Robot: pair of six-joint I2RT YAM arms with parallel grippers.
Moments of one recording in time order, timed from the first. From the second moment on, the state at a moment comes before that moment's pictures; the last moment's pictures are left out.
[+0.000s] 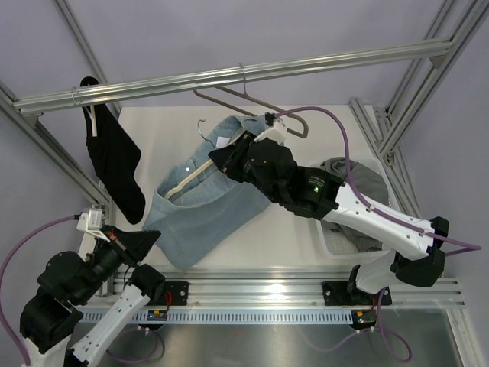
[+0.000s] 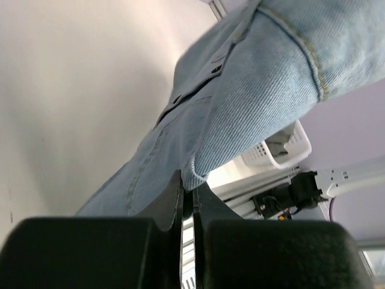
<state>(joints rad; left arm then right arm) -0.56 0.12 0.99 -1.05 0.00 -0.66 1.17 1.48 1.70 -0.47 0.53 1.08</state>
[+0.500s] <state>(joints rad) -0.57 0.12 0.99 -1.08 -0.07 -0.68 1.07 1.36 1.49 -0.40 0.40 1.26</state>
